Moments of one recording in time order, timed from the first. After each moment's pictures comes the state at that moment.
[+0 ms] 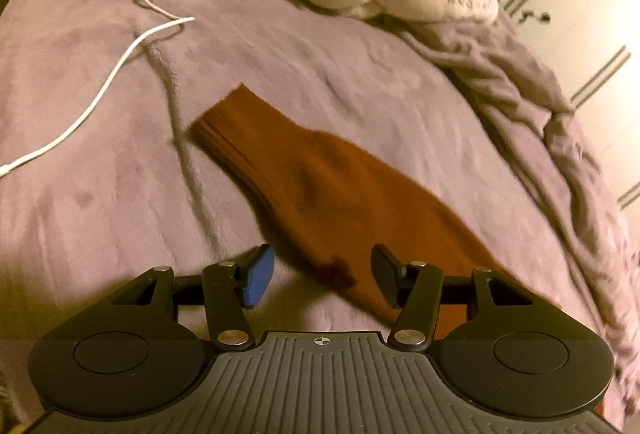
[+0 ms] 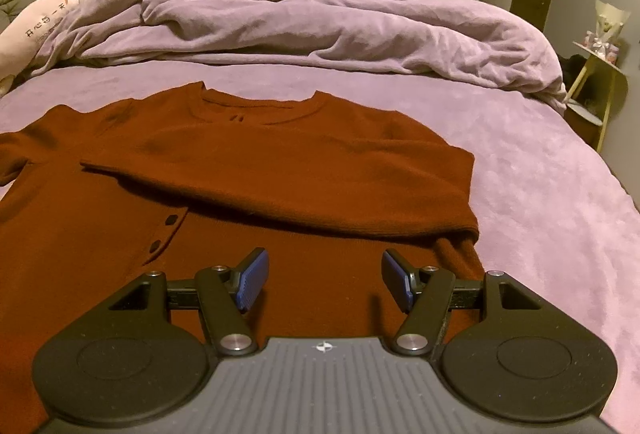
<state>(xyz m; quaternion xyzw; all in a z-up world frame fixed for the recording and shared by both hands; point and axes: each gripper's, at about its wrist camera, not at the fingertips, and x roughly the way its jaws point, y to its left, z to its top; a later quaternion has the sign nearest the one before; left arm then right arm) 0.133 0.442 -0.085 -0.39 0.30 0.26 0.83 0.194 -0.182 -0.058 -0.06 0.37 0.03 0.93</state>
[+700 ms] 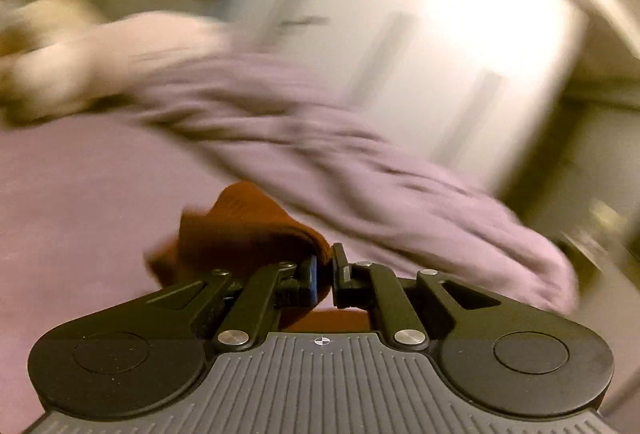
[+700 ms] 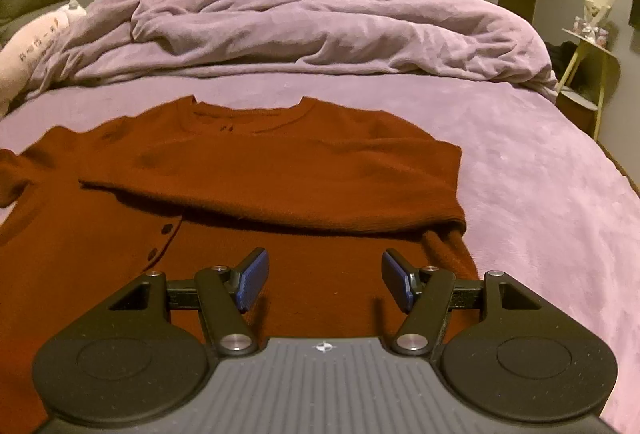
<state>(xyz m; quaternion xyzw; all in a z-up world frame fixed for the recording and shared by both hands) 0.209 0.241 0.048 -0.24 0.18 -0.03 0.95 0.183 -0.197 -0.050 -0.02 0.35 0.02 0.94</state>
